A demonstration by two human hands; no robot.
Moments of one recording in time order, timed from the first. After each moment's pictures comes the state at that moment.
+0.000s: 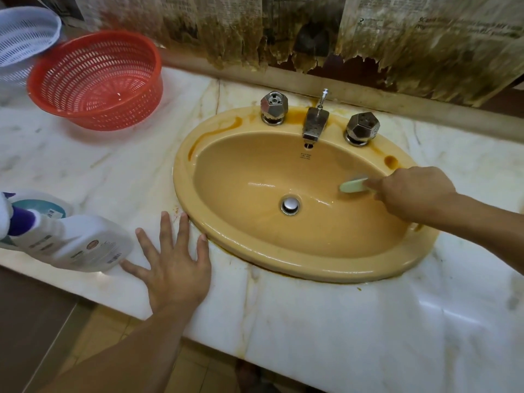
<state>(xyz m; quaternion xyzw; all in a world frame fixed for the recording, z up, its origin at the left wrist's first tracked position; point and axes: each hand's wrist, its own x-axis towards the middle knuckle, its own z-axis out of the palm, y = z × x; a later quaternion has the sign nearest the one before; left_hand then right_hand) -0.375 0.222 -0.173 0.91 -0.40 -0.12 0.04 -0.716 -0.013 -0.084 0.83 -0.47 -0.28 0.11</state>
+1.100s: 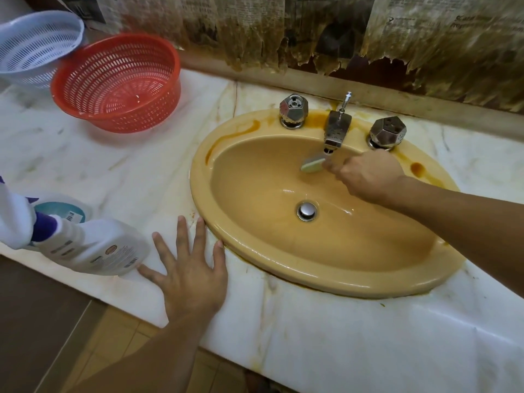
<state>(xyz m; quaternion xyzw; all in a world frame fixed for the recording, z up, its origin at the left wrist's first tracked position) -0.374 0.223 -0.177 0.91 -0.40 -0.11 0.05 -0.622 -0.061 -0.124 0.90 -0.34 -0.21 0.16</state>
